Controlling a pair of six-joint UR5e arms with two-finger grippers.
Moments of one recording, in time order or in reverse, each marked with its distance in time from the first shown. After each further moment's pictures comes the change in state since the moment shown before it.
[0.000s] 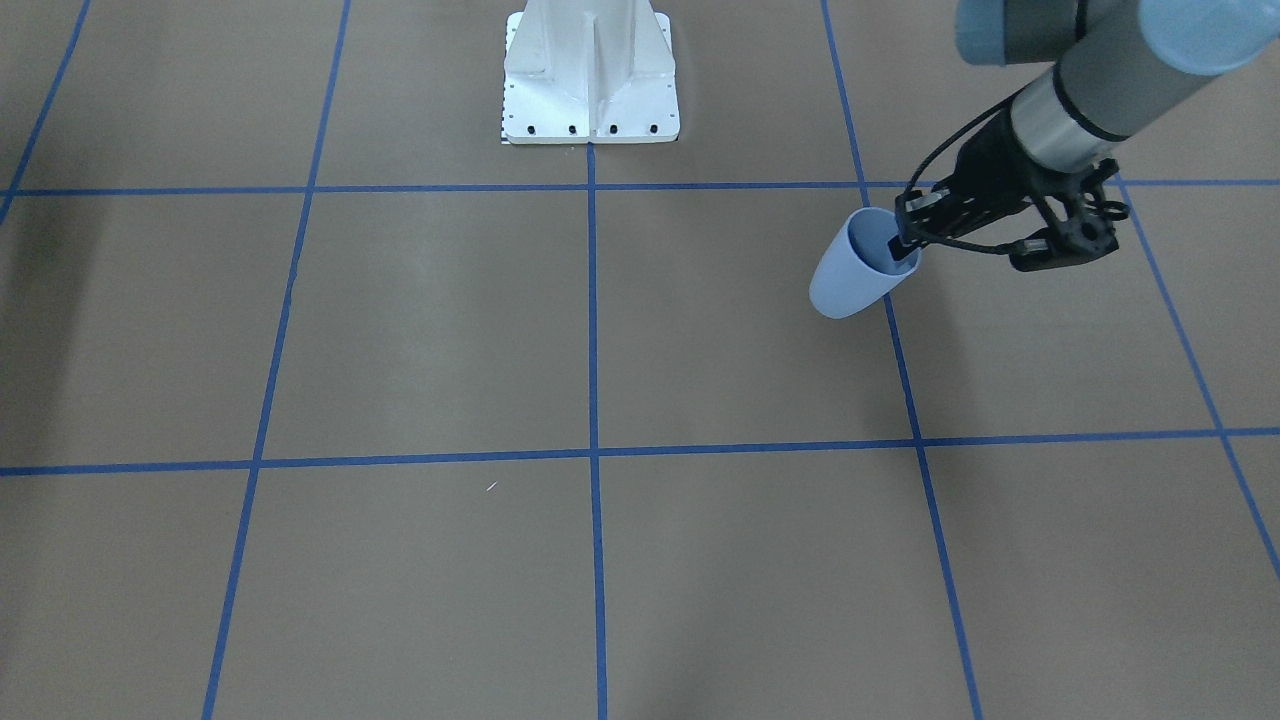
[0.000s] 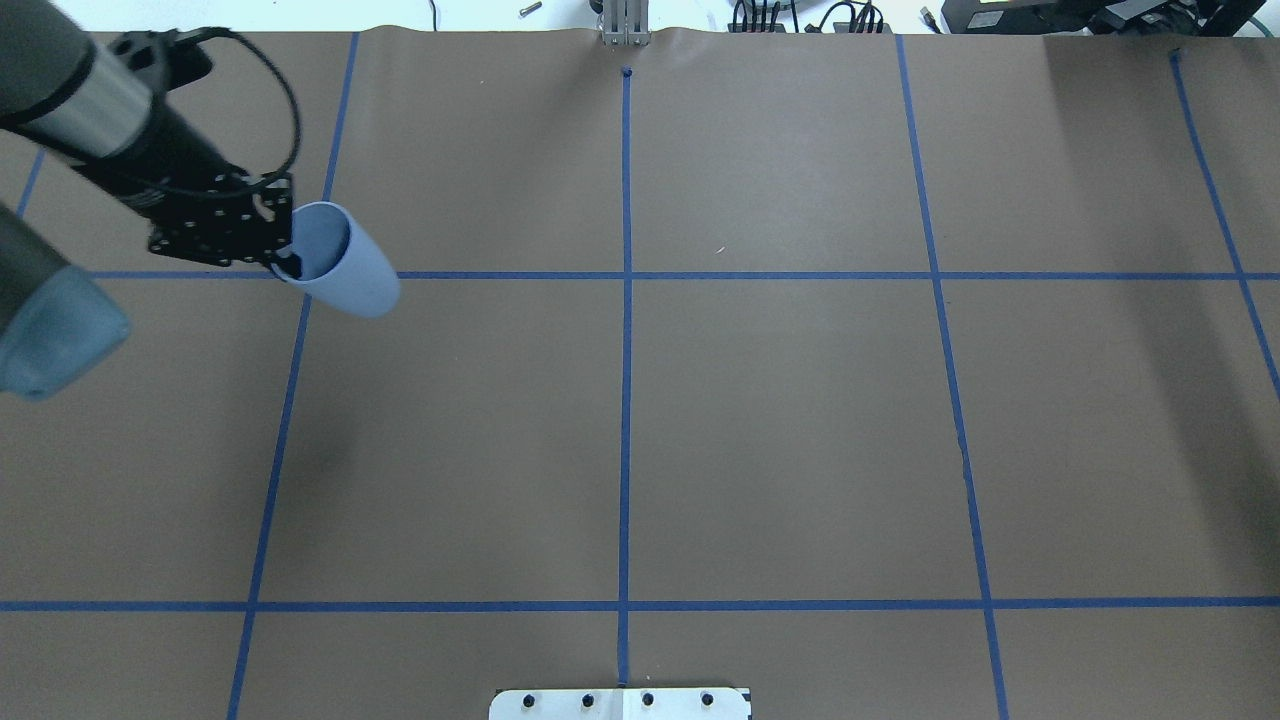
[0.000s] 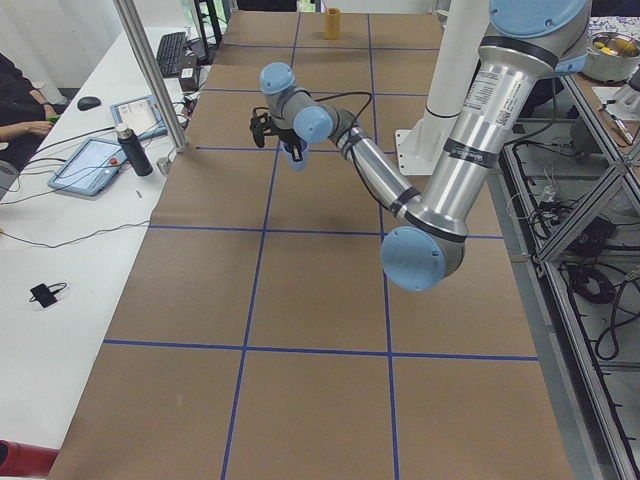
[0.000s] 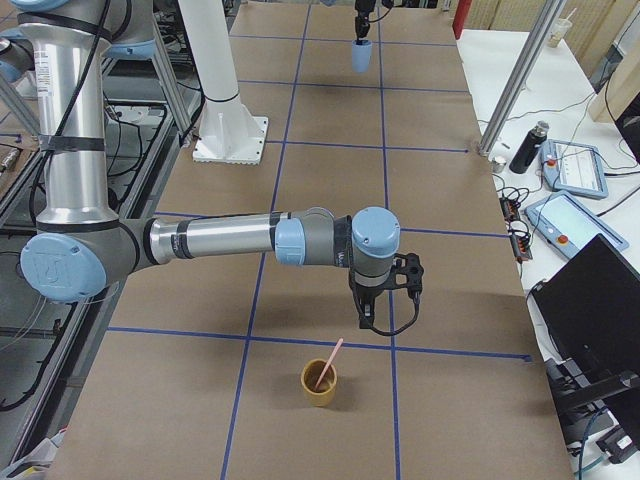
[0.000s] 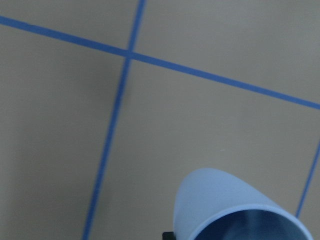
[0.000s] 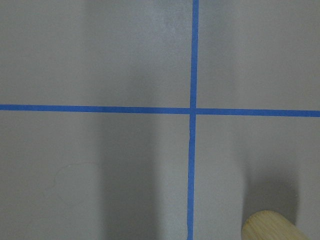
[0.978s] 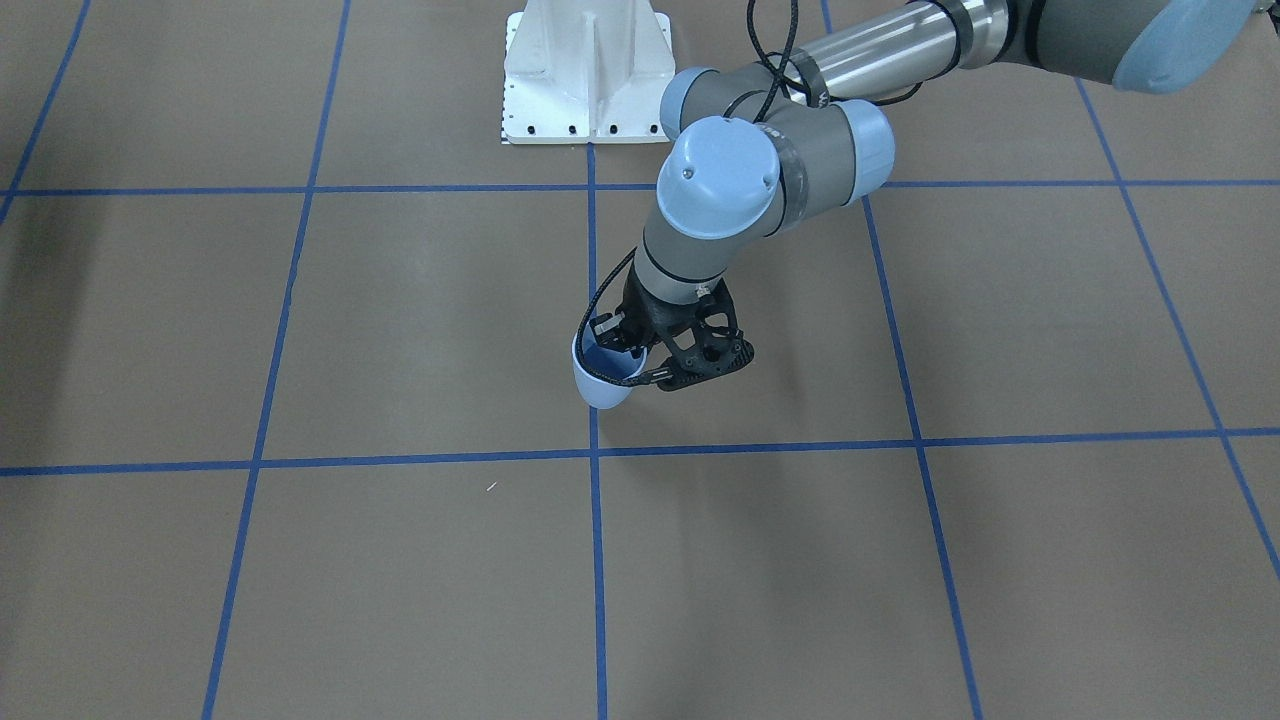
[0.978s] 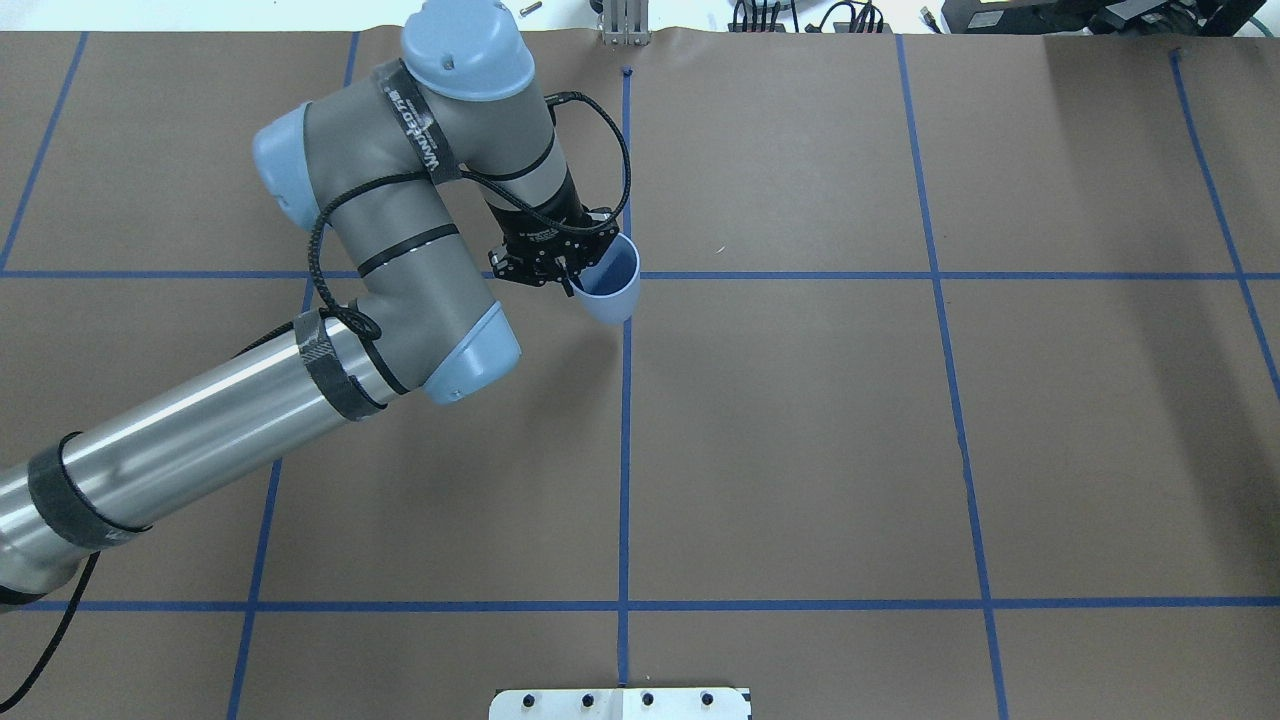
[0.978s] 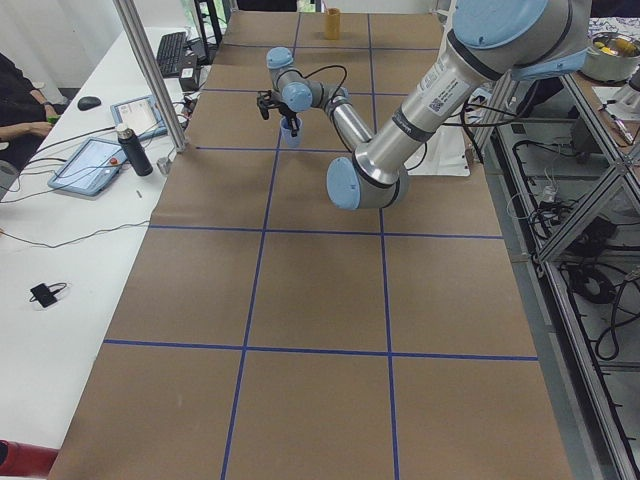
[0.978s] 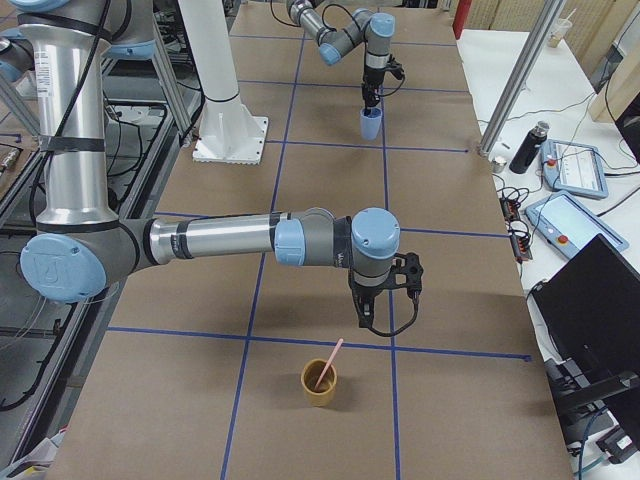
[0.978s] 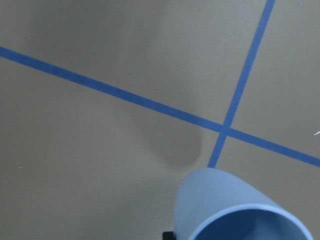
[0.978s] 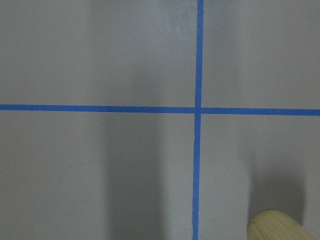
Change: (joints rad) left arm 0.271 -0.428 0.534 -0.204 0.241 -0.291; right arm 0.000 -0.001 0.000 -0.001 0.017 0.001
